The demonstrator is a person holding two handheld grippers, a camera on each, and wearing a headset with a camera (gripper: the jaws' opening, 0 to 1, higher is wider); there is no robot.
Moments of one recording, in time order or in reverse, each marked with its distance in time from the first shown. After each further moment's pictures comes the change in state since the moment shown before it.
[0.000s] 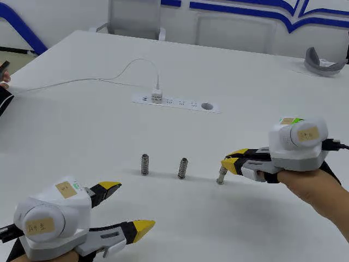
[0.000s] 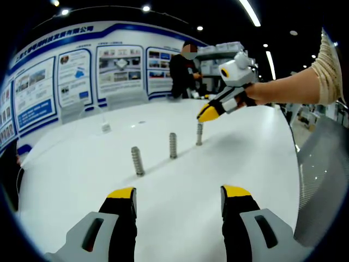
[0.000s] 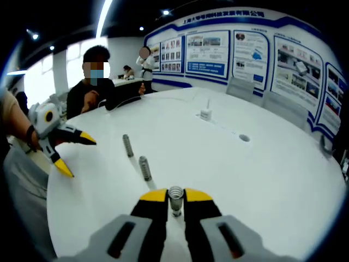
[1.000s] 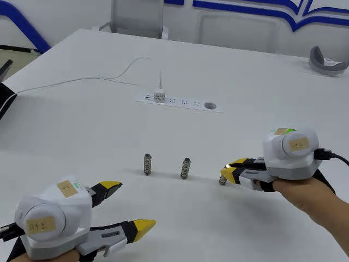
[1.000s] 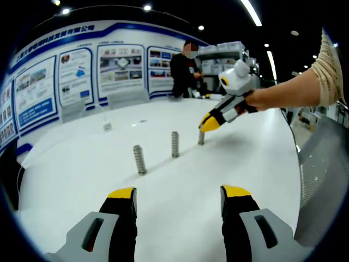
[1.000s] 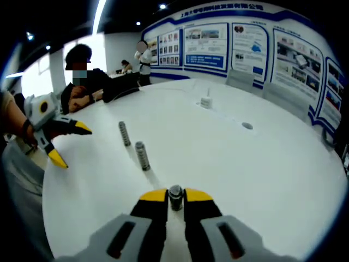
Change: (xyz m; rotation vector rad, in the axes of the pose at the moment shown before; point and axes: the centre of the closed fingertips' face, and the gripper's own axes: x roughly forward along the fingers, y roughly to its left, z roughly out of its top) left arm 0.000 0.003 -0.002 -0.005 0.005 0.005; right arm 0.016 -0.001 -0.024 0.018 0.051 -0.001
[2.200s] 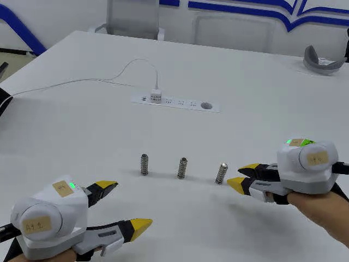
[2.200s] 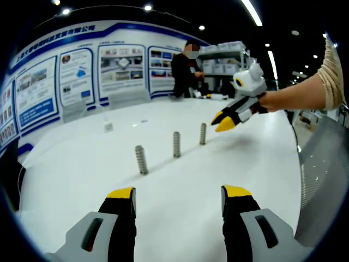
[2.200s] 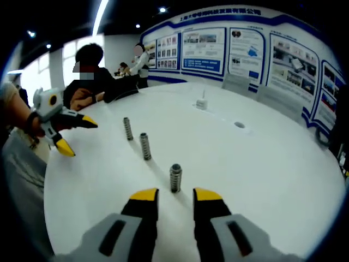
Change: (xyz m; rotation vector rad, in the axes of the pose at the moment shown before) left arm -0.001 0.002 0.000 0.000 0.000 0.009; right arm -0.036 0.002 -0.015 -0.014 -0.039 -0.034
